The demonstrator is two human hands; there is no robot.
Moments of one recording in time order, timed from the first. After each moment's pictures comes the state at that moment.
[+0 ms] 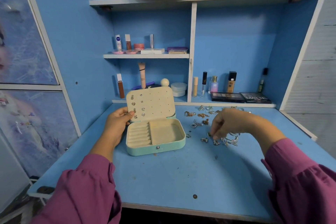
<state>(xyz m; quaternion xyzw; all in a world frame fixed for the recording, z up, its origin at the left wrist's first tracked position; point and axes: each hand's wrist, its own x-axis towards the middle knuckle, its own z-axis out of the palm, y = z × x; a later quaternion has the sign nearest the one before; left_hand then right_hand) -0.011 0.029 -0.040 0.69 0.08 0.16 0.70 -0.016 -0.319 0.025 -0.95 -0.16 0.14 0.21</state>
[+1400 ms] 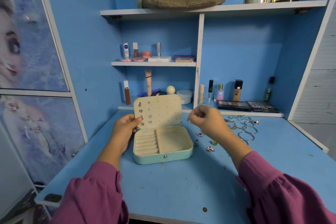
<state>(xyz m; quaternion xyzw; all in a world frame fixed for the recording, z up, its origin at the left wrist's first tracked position) -0.006 0.030 -0.043 0.66 0.06 0.16 0.73 -0.011 -0.234 0.007 -0.85 -0.14 -0.12 0.48</state>
